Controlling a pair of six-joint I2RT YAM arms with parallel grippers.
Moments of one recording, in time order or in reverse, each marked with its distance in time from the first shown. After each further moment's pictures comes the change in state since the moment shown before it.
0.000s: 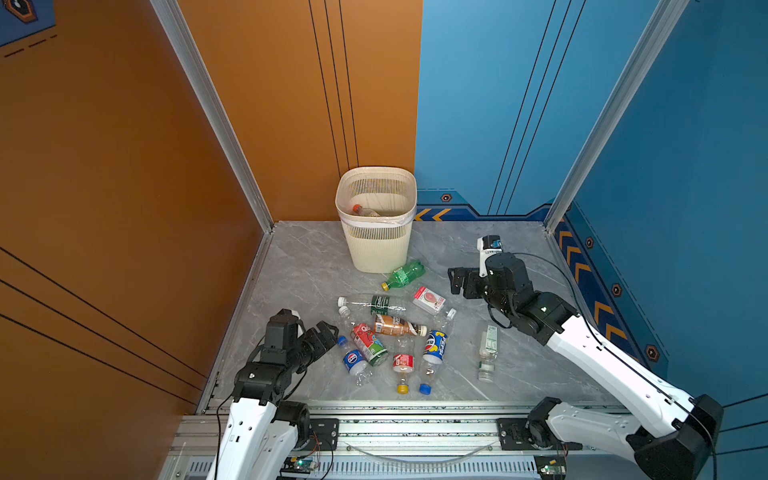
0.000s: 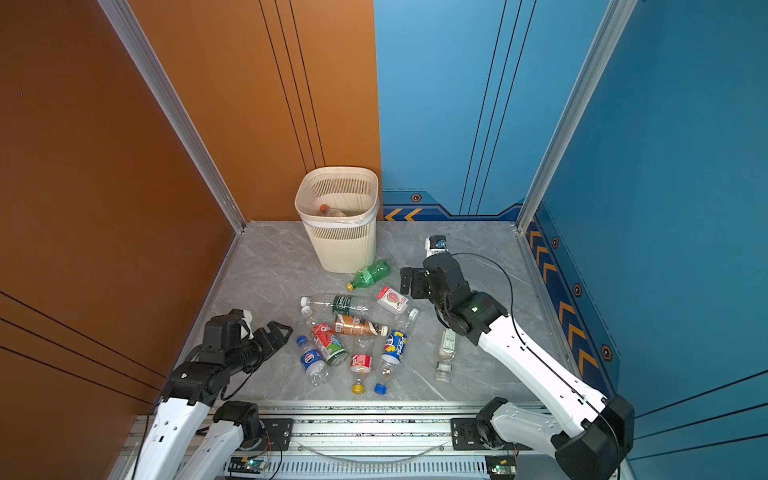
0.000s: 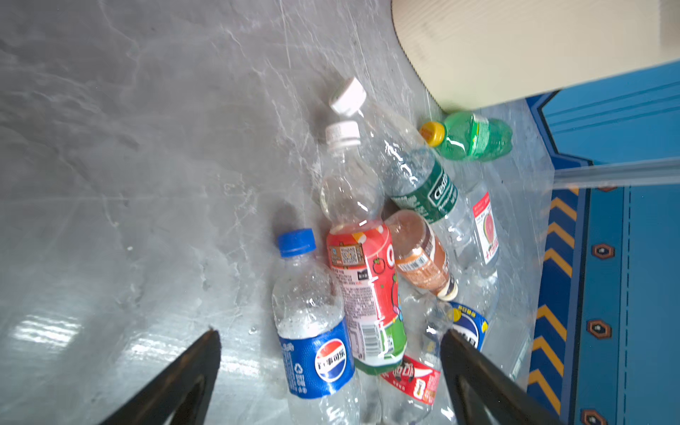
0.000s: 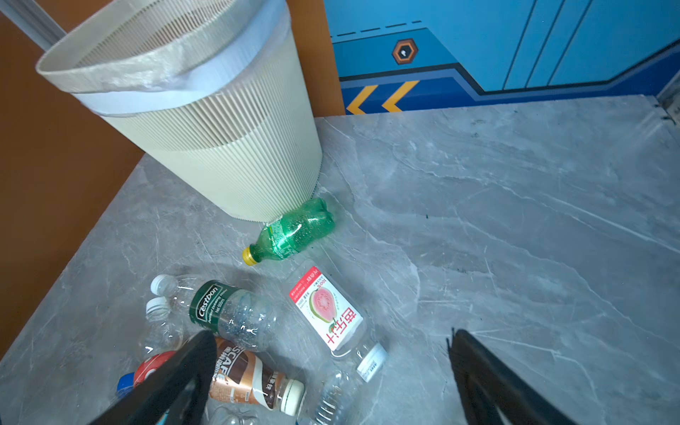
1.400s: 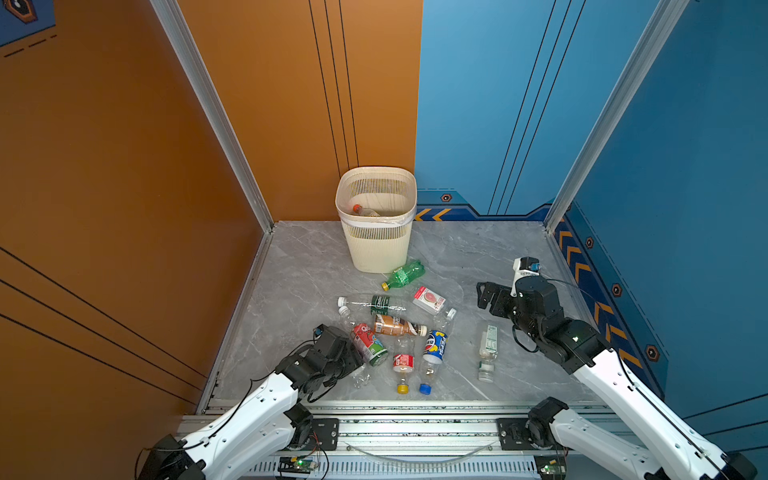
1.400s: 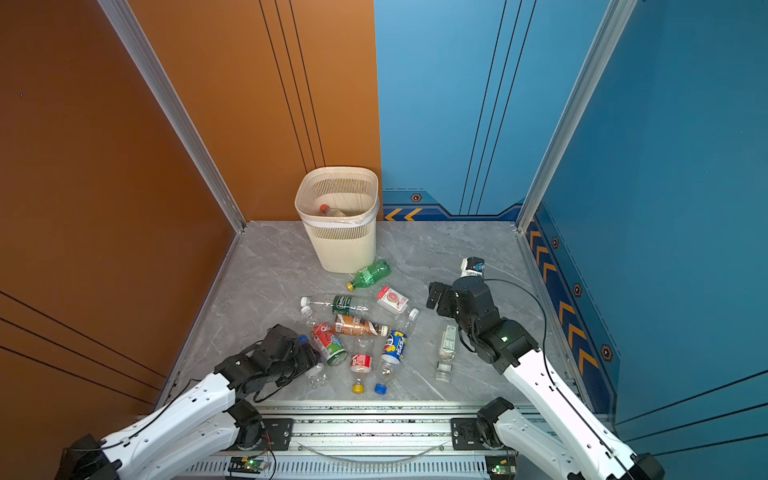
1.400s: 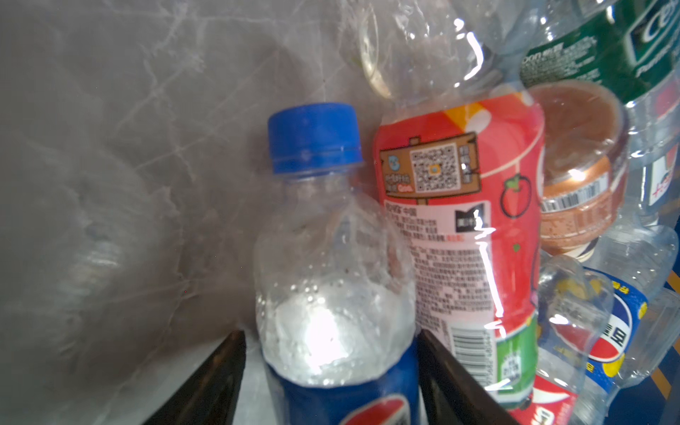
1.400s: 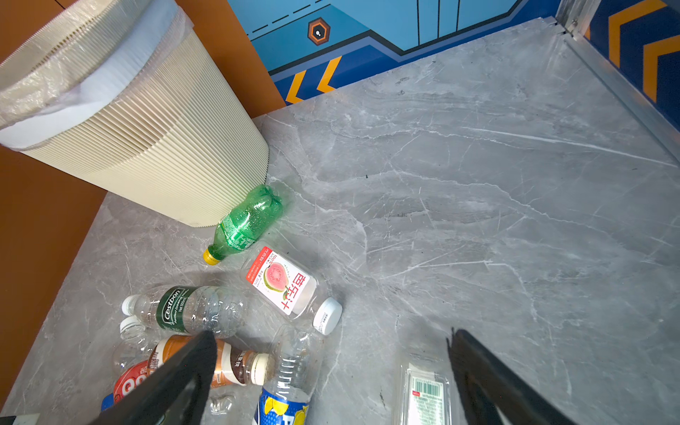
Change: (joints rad) left arm -0.447 0.242 -0.209 0.289 -0.204 -0.292; right arm -0.103 -0.254 -0.184 -0.085 0.011 0.124
